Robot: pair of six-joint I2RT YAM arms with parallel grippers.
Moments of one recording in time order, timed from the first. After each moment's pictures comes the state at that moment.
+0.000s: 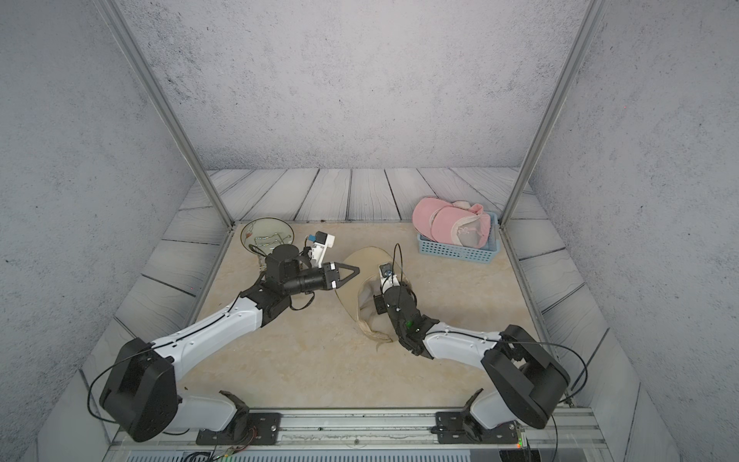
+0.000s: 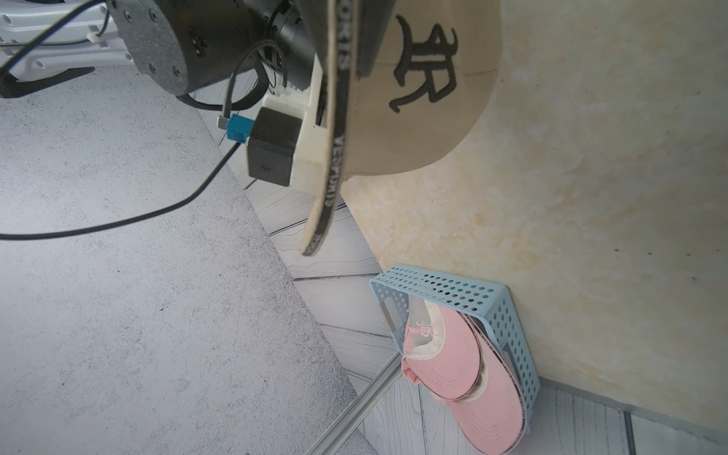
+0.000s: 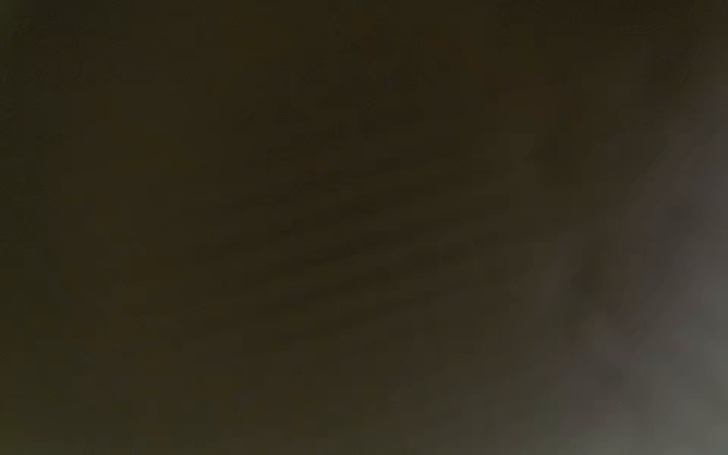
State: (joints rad) left arm -0.57 1.38 0.93 0.21 0.63 -0.73; right arm 0.78 1.45 0.63 0.48 0.44 0.09
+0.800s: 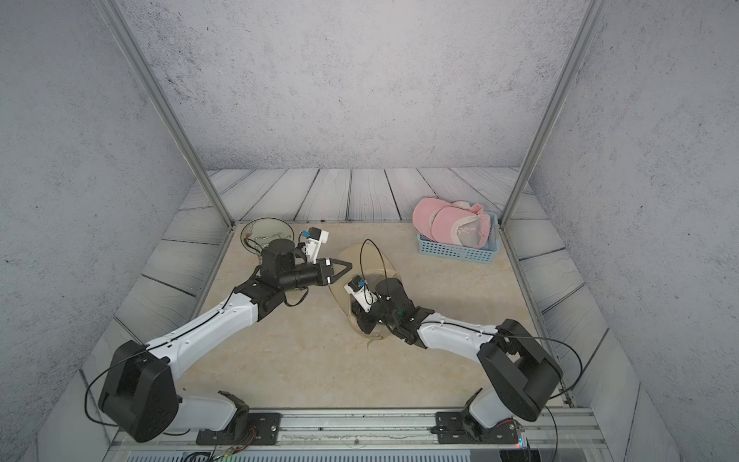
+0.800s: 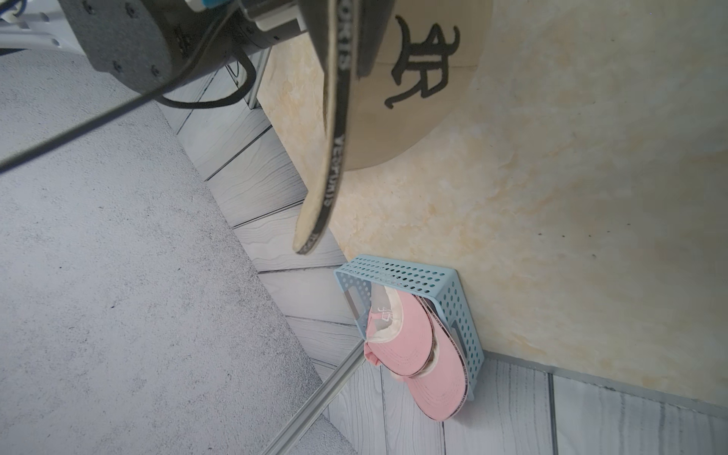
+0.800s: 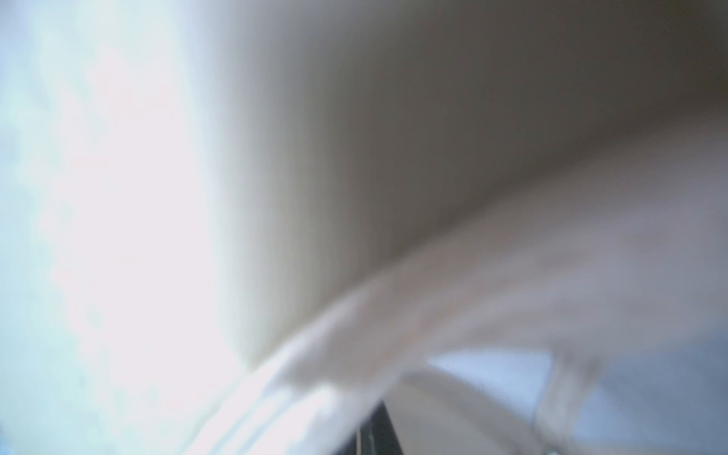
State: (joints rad) left arm -0.51 1.38 0.97 0.09 0.59 -0.64; right arm 0.78 1.50 0.77 0.19 -0.32 0.00
